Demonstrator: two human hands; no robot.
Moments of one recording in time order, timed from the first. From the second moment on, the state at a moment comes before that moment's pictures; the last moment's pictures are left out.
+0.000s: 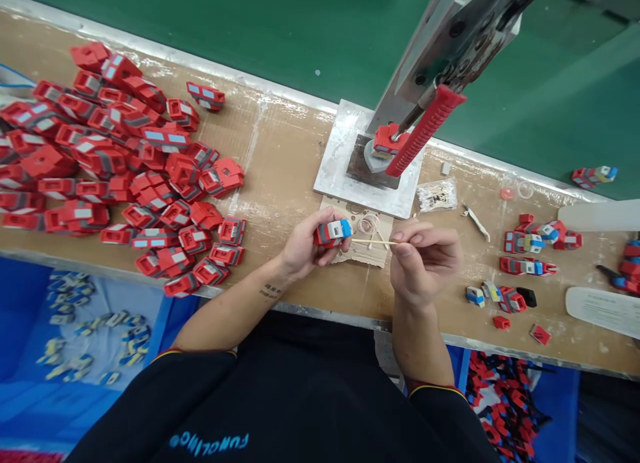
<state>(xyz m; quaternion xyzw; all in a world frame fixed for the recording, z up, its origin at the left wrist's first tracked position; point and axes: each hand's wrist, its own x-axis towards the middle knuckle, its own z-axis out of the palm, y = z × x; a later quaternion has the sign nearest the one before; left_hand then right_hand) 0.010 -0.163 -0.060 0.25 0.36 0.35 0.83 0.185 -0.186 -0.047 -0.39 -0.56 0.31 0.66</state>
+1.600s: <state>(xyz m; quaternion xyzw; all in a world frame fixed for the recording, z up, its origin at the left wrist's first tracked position) -0.023 0.102 -0.077 0.76 0.56 0.23 0.22 0.228 -0.188 -0.063 -0.43 -0.52 0.29 0.68</state>
